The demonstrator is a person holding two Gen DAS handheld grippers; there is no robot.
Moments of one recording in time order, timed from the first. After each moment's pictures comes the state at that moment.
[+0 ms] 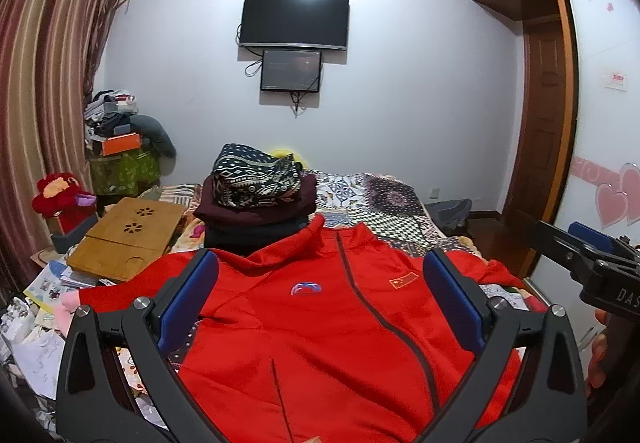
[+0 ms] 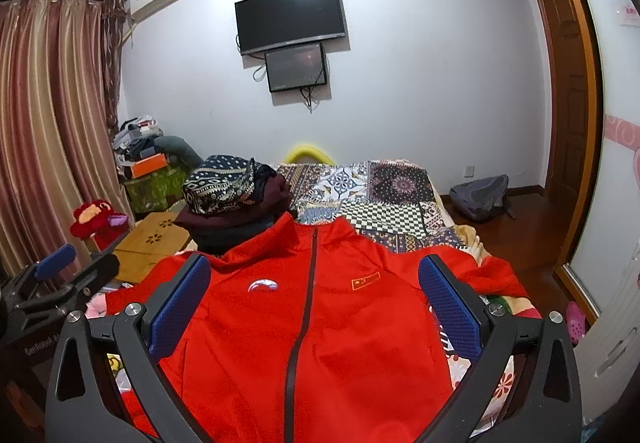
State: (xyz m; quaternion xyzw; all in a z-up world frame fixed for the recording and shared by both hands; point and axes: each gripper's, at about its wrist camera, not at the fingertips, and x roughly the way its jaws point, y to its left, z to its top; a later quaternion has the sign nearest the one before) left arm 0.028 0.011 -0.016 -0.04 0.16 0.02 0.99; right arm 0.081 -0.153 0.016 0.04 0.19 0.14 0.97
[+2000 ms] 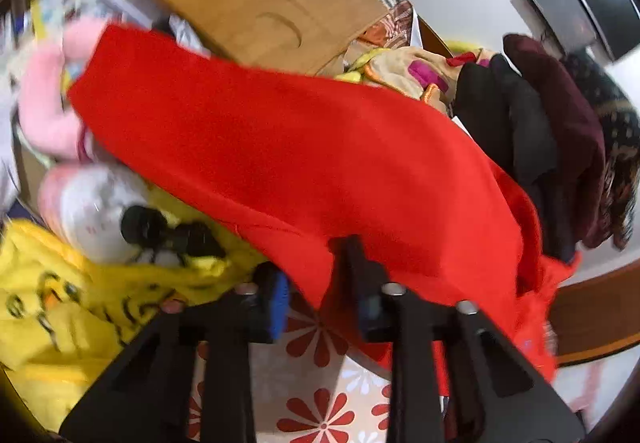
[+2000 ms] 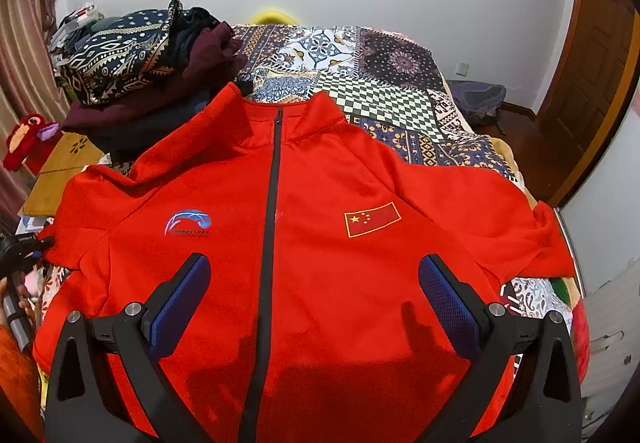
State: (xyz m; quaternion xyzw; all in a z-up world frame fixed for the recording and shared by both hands) left arm 0.226 0.379 -0.274 -0.39 0.41 0.19 0.80; right arm 0.248 -0.101 -0.076 -0.03 0.43 0.08 0.90
